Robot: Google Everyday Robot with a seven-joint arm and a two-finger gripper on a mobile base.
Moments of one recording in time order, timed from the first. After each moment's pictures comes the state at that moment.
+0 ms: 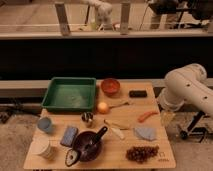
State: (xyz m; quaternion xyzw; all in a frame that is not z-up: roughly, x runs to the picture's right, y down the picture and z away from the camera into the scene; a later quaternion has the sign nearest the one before) arm 0.285 0.102 0.685 -0.28 0.02 0.02 0.96
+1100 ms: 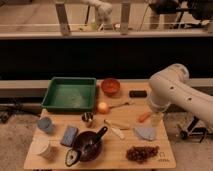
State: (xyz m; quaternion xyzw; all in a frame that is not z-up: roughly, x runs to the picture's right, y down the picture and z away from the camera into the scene) arm 0.226 0.104 0.681 -0.27 0.02 -0.04 0.96
